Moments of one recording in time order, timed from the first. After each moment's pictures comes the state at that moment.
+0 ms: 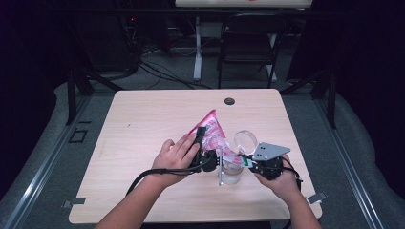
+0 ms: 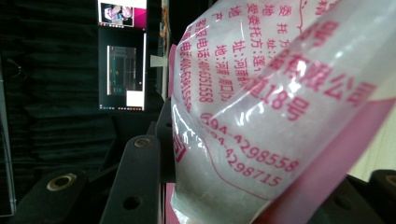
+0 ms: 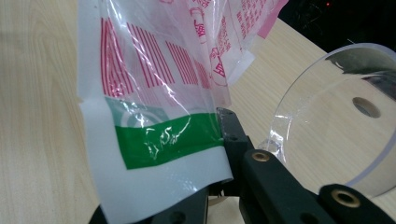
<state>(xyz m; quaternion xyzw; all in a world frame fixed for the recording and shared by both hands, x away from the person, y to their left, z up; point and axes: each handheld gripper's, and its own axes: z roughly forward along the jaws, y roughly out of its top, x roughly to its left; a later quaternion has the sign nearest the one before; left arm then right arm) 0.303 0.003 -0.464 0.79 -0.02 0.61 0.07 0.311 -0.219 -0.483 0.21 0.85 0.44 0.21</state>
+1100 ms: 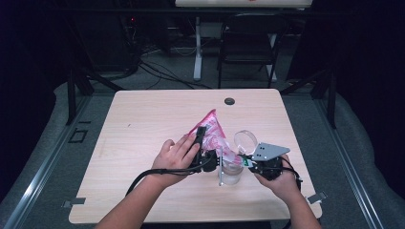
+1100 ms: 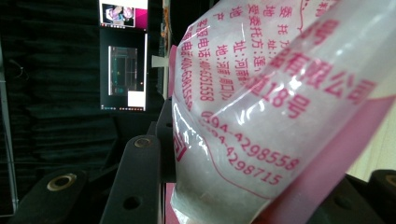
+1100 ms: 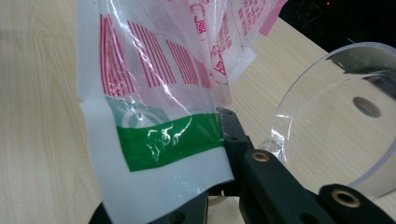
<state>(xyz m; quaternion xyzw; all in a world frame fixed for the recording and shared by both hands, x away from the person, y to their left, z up) 0.303 0.002 -0.463 0.78 -0.02 0.62 0.07 0.311 -0.218 -0.484 0.20 0.85 0.44 0.21</state>
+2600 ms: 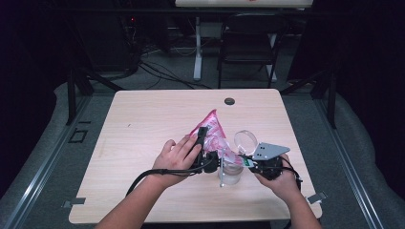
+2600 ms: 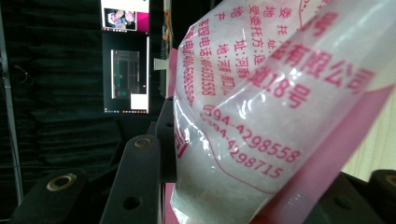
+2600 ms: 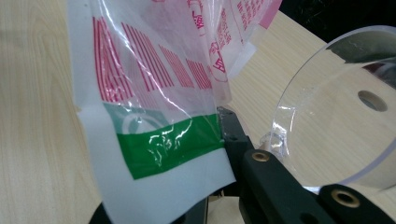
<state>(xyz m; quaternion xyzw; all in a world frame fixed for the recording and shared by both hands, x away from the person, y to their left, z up) 0.300 -0.001 -0.463 0.78 -0.03 0.62 0.06 0.313 -0.220 -0.488 0.21 0.85 0.43 0.20</state>
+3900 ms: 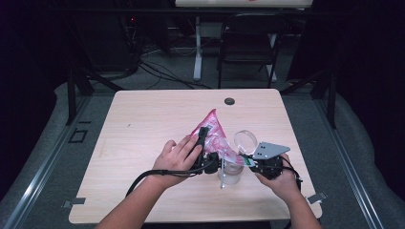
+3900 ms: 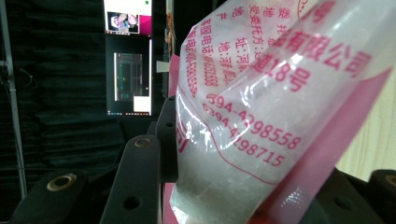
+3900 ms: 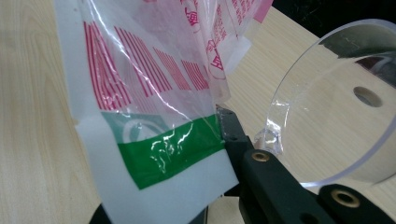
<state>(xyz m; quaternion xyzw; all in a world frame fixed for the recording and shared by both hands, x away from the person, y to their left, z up) 0.297 -0.001 -0.462 0.78 -0.03 0.62 0.07 0.315 -0.221 -0.489 0.22 0.85 0.43 0.20</state>
